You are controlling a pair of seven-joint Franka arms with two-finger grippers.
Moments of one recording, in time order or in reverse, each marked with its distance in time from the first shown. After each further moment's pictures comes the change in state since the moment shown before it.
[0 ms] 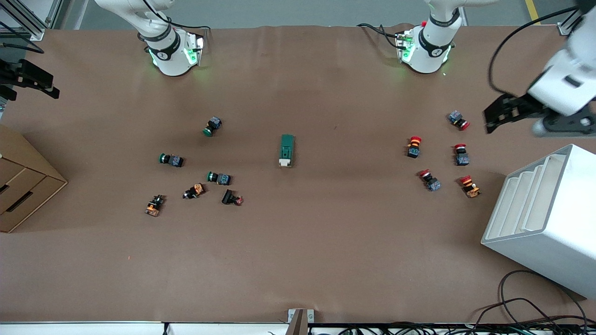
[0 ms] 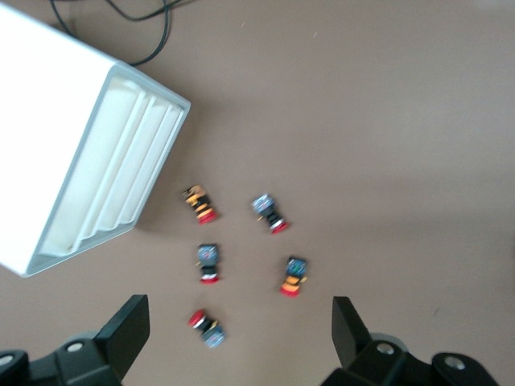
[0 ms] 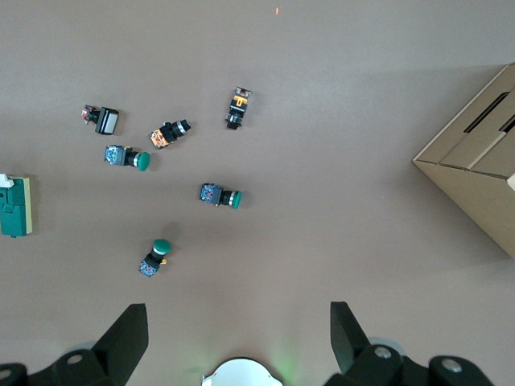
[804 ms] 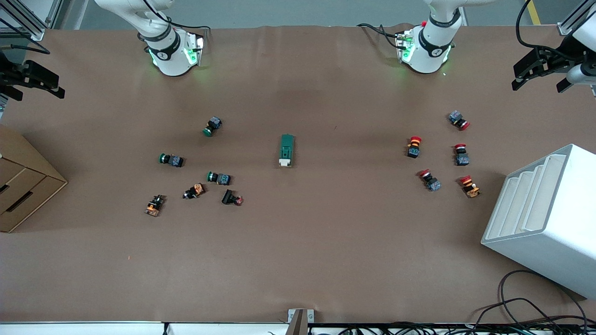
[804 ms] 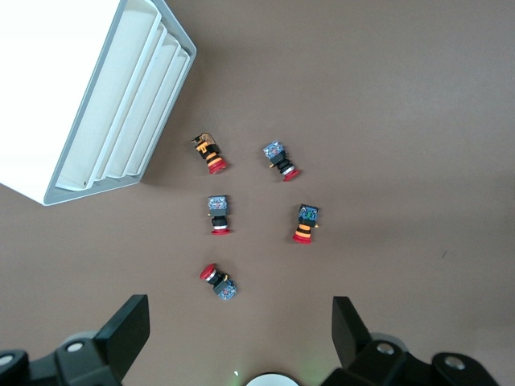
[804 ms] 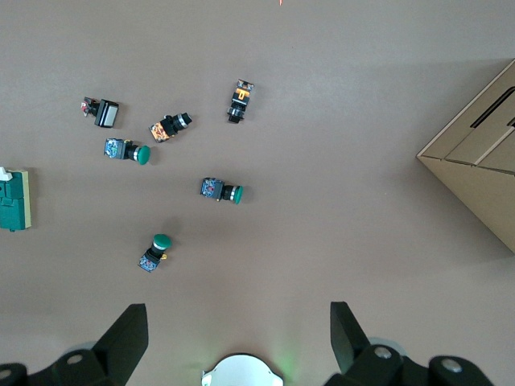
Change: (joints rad) left arm 0.002 -0.240 0.107 -0.257 -0.077 0.004 0.119; right arm 0.002 -0.012 -0.001 -0.025 0.000 0.002 -0.002
